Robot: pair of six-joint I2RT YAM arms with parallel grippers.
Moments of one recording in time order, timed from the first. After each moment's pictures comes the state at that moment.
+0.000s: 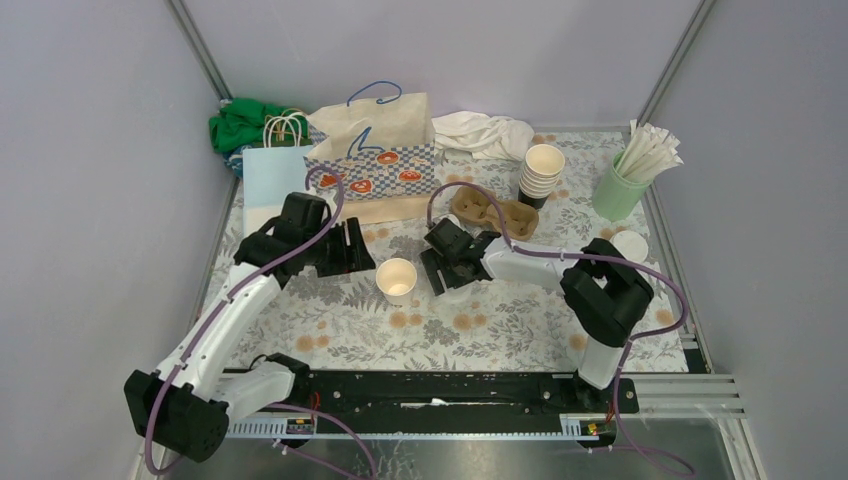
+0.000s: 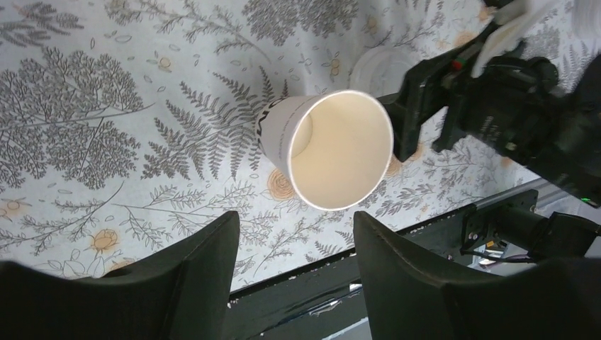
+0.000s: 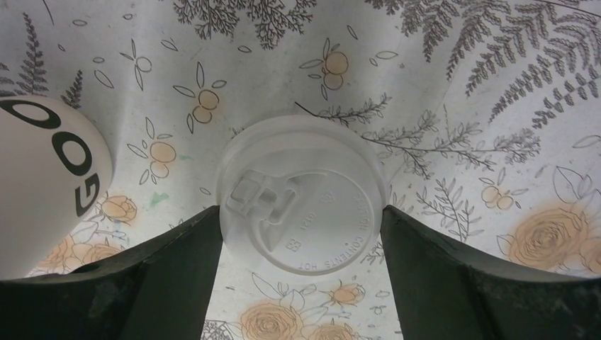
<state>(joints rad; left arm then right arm) -0.36 1.06 1.01 -0.84 0.25 -0.49 0.86 1.79 1.11 -0.44 0.19 0.40</state>
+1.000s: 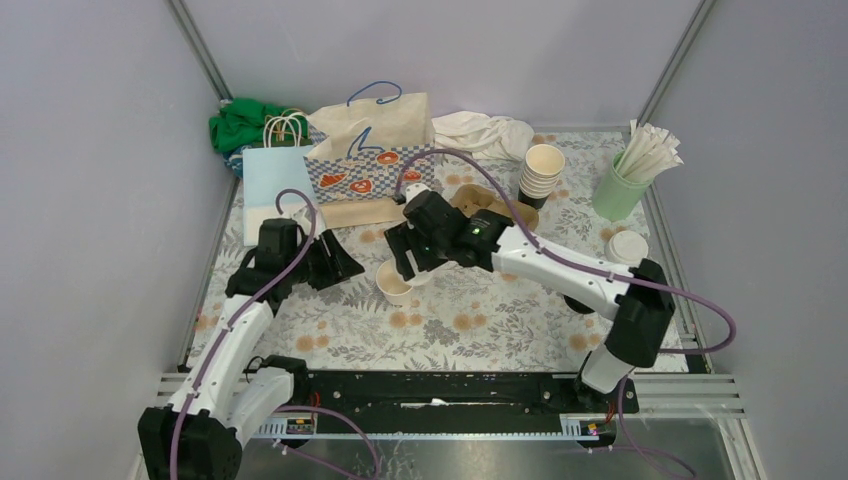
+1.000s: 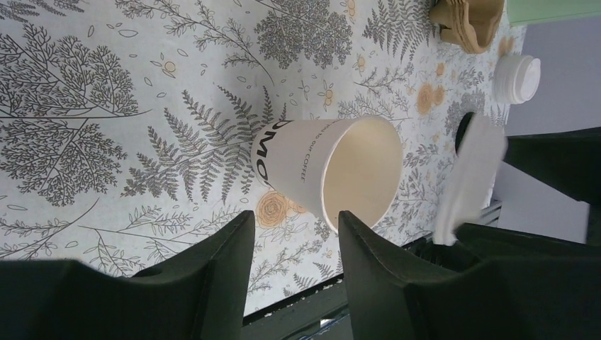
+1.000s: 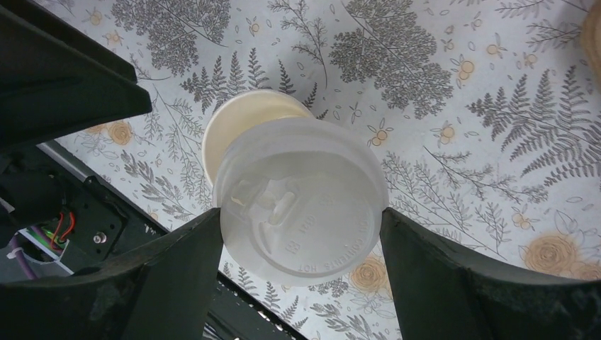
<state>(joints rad) -0.15 0.89 0.69 -0.58 0.42 -0.60 0.99 1.62 1.44 -0.67 0.11 0.39</state>
